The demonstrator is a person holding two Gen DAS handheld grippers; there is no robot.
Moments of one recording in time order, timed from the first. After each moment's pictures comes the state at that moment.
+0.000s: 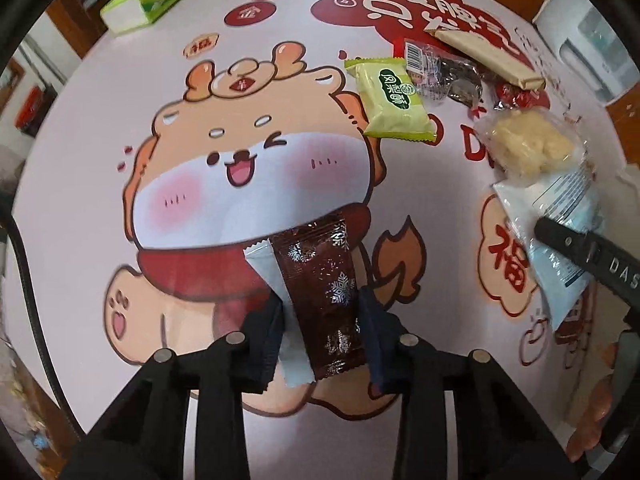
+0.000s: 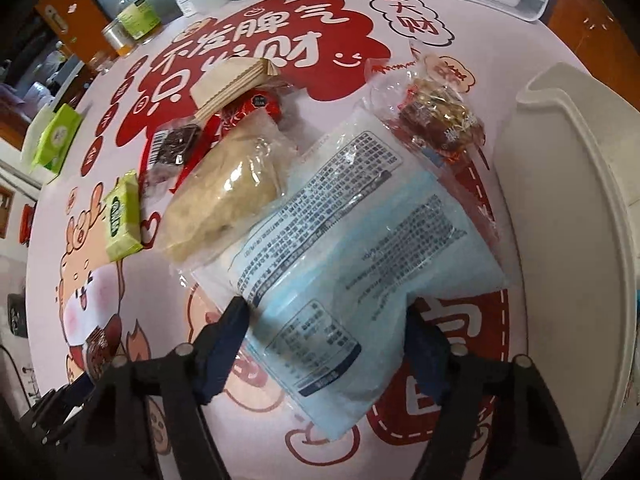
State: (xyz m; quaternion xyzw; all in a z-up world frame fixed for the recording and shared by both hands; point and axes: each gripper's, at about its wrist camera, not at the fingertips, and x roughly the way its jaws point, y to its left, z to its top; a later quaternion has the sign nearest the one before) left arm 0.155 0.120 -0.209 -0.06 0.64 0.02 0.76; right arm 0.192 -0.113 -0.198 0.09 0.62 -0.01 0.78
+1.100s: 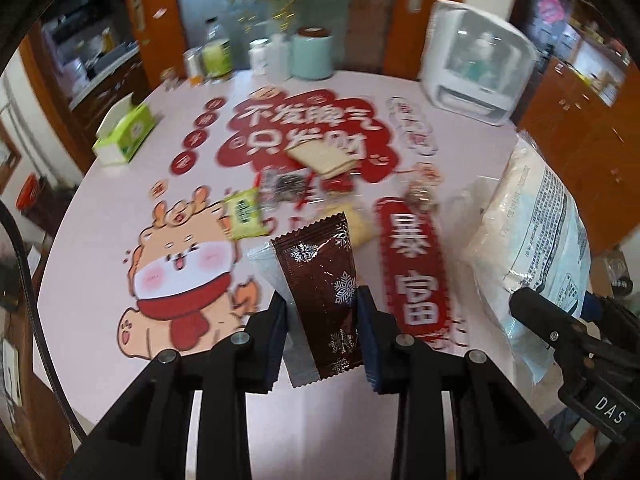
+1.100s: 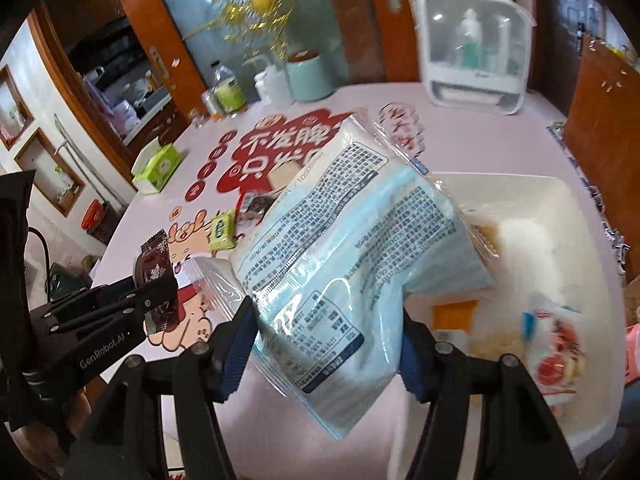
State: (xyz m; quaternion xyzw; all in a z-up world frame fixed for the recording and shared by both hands) left arm 0.084 -0.012 -0.047 0.00 0.50 -0.05 0.86; right arm 0.074 -0.200 -0.044 0.08 0.48 0.08 0.87
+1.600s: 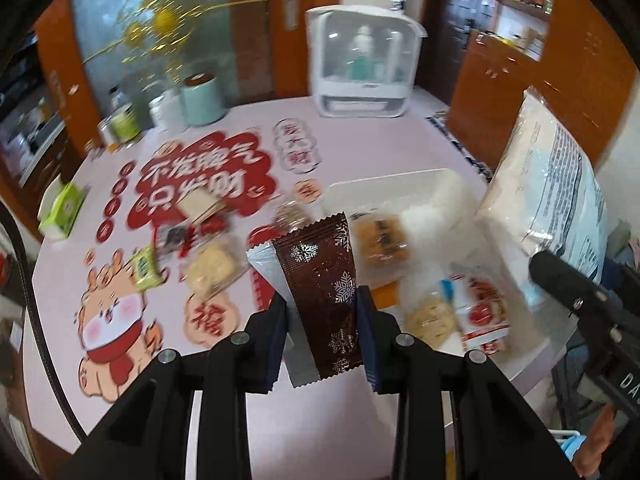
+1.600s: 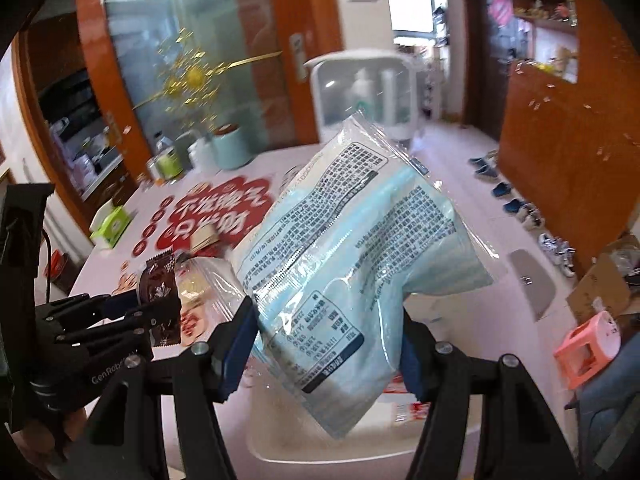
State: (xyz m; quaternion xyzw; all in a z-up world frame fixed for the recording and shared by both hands) left arm 0.059 -0.154 -0.013 0.06 0.46 -0.16 0.87; right arm 0.012 -0.318 0.011 0.07 0.39 -0.03 0.92
